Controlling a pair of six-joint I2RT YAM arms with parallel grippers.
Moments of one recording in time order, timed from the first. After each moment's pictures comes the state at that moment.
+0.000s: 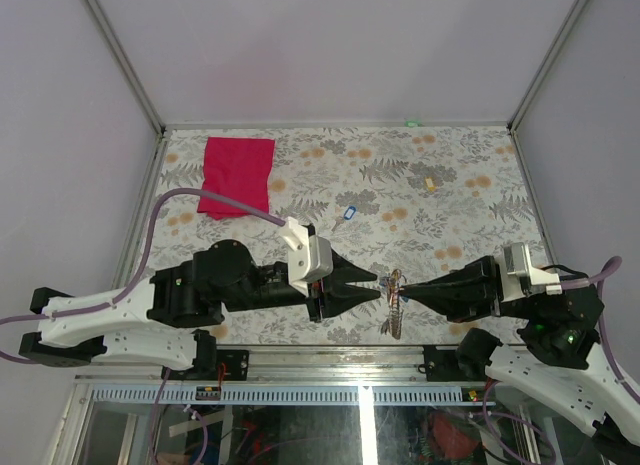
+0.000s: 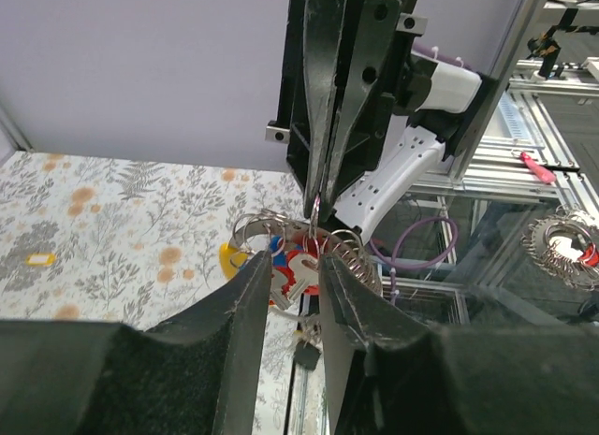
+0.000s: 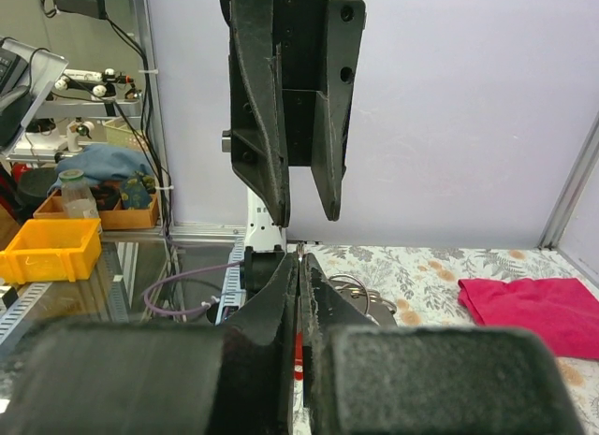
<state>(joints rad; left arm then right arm) -1.45 1.03 1.29 -0.22 0.01 -0.04 0.88 0.38 0.80 0.01 -0.61 0.20</state>
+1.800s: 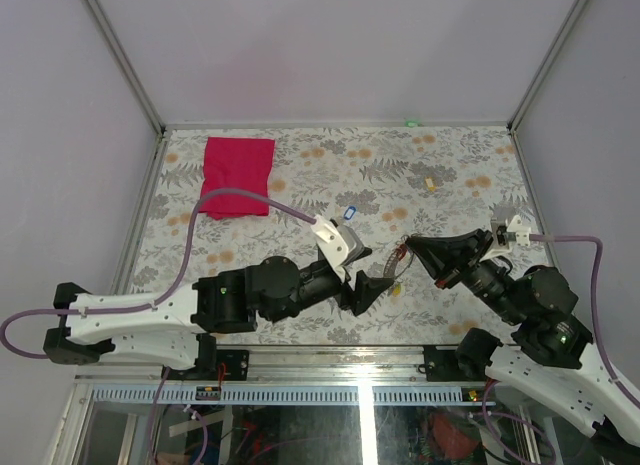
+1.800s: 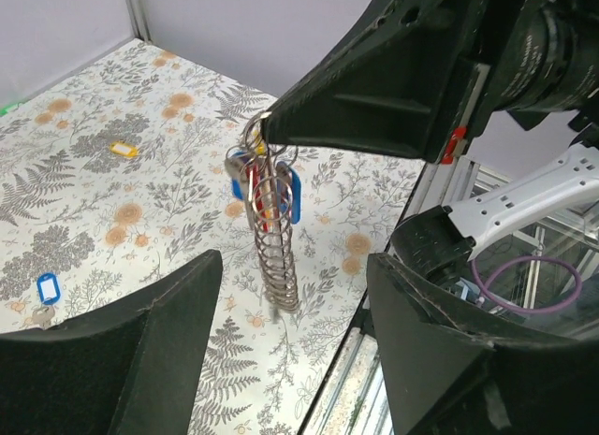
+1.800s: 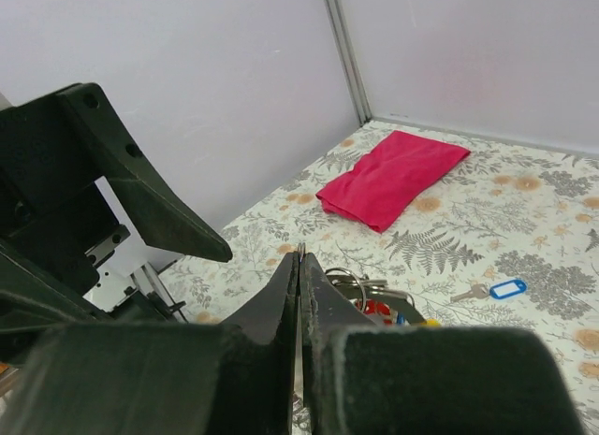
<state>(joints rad) -1.45 1.11 1.13 -0.08 -0.36 -0.16 0.88 0.35 0.72 -0.17 0.04 0.35</state>
